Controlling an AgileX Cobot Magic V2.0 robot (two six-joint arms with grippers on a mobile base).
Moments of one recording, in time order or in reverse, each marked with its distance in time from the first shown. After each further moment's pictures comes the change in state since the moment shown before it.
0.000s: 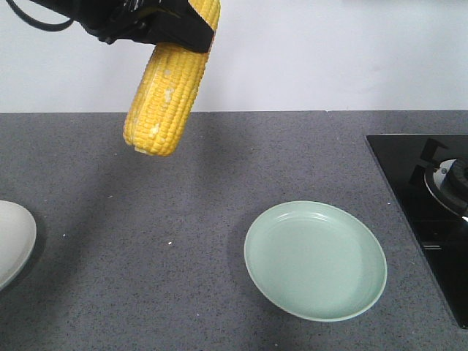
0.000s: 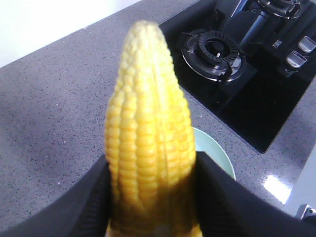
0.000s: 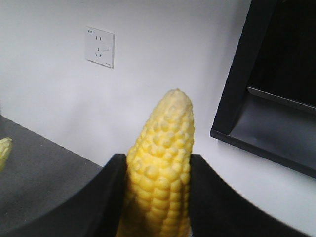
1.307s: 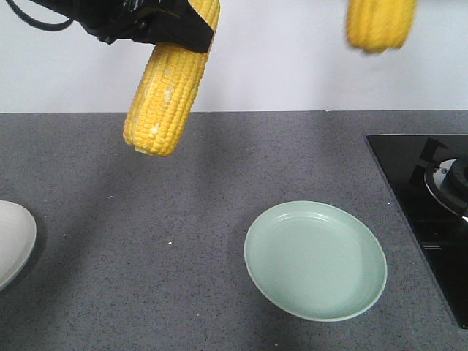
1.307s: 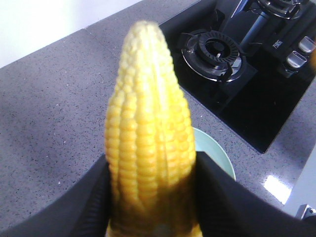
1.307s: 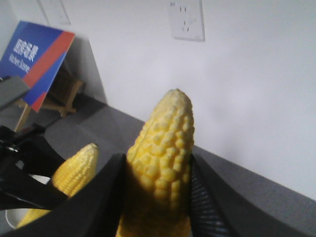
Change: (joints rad) left arm 0.000 0.000 0.000 0.000 0.001 0.000; right arm 0.315 0.196 0.000 0.024 -0.004 0.187
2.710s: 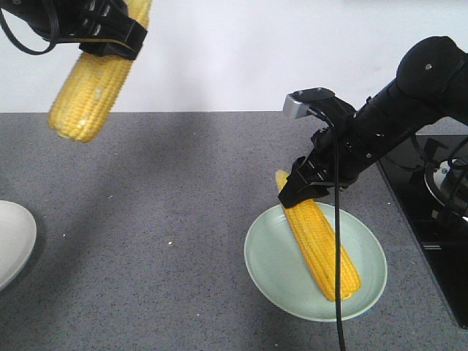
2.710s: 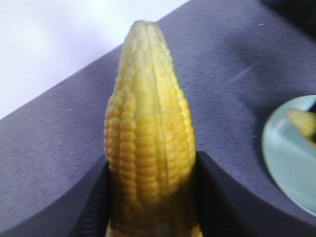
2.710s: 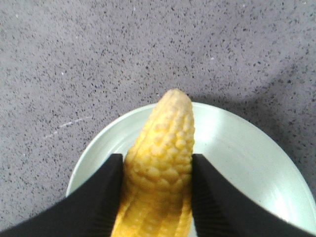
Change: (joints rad) left arm 0.000 0.000 0.000 0.470 0.029 -0.049; right arm 0.219 0.131 0.820 -0.261 -0.117 -0.284
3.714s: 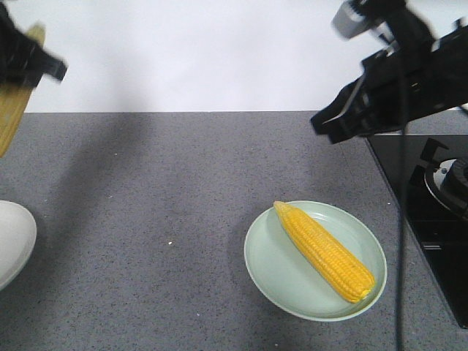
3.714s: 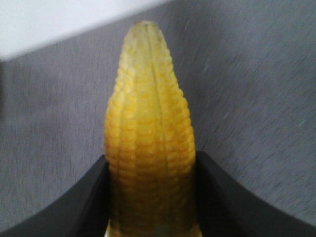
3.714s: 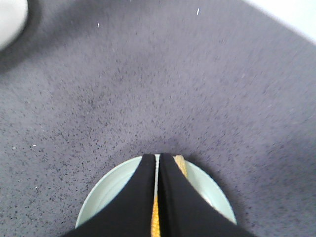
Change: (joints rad) left arm 0.226 0.001 0.238 0.285 -0.008 -0.142; right arm 0.000 -0.345 0.001 -0.032 -0.118 0.000
